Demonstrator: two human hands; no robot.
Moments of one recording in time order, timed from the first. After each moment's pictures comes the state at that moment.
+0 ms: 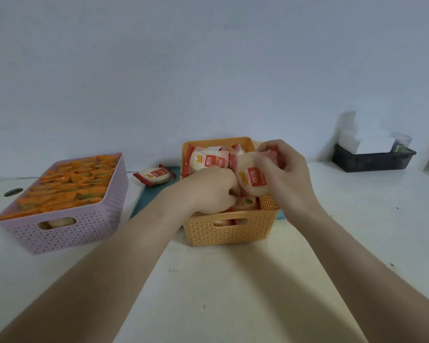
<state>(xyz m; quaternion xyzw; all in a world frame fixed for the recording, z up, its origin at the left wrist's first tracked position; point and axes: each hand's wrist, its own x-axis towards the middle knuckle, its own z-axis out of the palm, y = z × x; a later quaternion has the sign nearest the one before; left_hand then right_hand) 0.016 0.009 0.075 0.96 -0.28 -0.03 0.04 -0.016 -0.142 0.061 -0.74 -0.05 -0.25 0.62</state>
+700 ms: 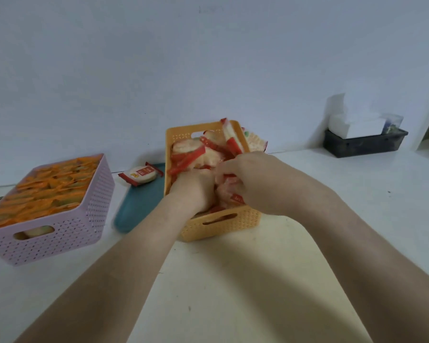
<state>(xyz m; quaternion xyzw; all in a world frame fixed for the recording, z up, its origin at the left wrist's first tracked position) 0.041 -0.013 0.045 0.99 -0.14 0.00 0.05 -0.029 -0.154 0.087 -0.95 -0.25 -0.13 0.12</state>
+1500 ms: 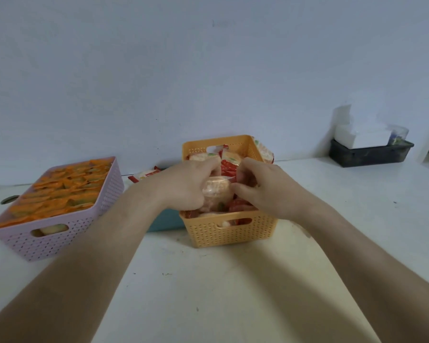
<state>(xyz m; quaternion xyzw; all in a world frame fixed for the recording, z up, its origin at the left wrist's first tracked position) 0.009 0.027 0.097 0.97 -0.23 -0.04 0.08 -0.012 -0.158 0.061 -0.92 -0.21 -0.13 0.32</state>
